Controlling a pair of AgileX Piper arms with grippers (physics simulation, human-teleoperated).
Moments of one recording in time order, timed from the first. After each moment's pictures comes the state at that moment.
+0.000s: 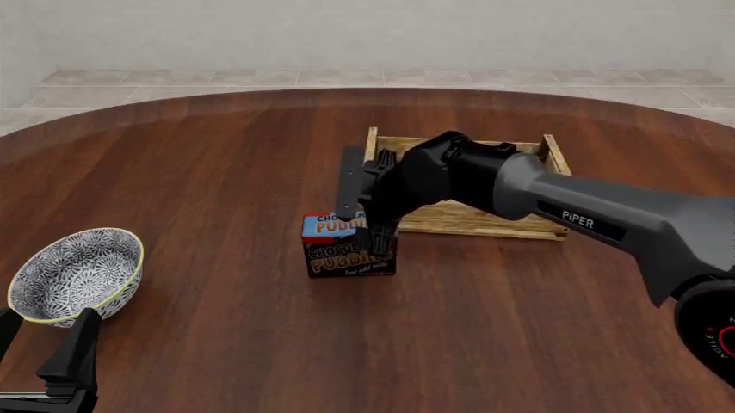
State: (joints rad) left arm 0.00 0.01 0.00 0.00 0.00; right arm 0.64 1.91 -1.51 0.58 -0.93
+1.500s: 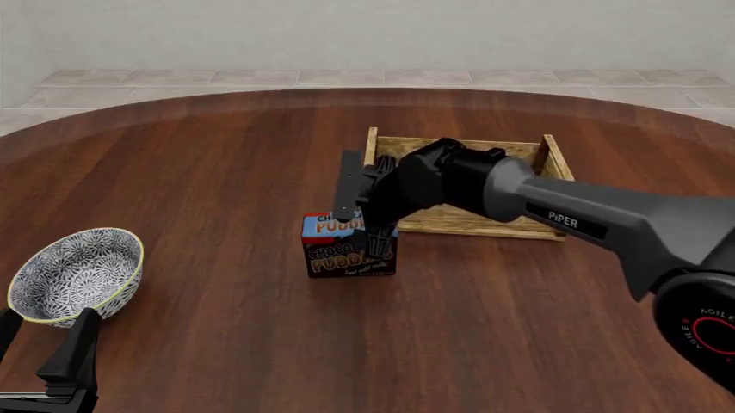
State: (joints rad) left arm 0.00 0.01 0.00 0.00 0.00; right arm 0.64 1.95 -1.52 0.55 -0.89
